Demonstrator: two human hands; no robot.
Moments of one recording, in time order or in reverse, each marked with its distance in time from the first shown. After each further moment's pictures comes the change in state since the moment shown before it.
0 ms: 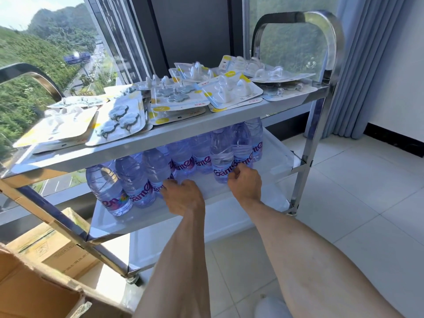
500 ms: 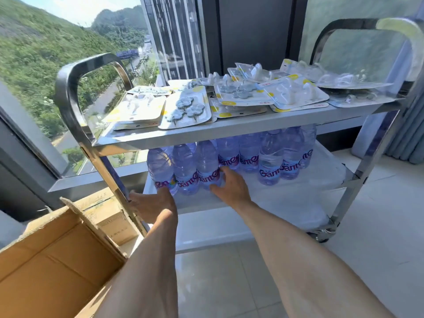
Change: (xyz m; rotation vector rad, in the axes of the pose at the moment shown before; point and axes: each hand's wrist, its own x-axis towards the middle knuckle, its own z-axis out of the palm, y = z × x) left_hand 0.095 -0.068 -0.127 -0.158 0.383 -0.189; right_hand -0.054 -0.098 0.076 0.175 -0.478 -0.184
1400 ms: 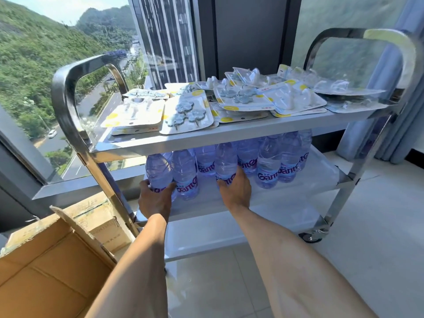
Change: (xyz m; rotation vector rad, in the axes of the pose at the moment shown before) left_hand 0.032 -0.005 0.007 -0.065 -0.416 0.249; right_hand 0.002 -0.013 0.009 0.091 0.337 0.186
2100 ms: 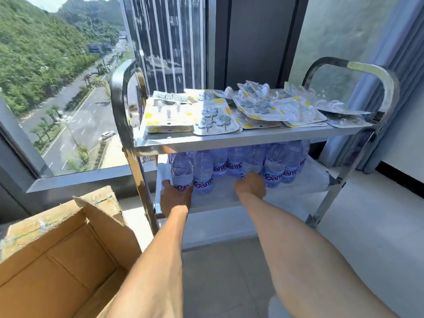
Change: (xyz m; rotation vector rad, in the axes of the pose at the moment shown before) left_hand 0.006 -0.004 -0.033 0.253 -0.195 -0.031; right_hand -0.020 -0.059 -0.012 -0.457 0.029 0.352
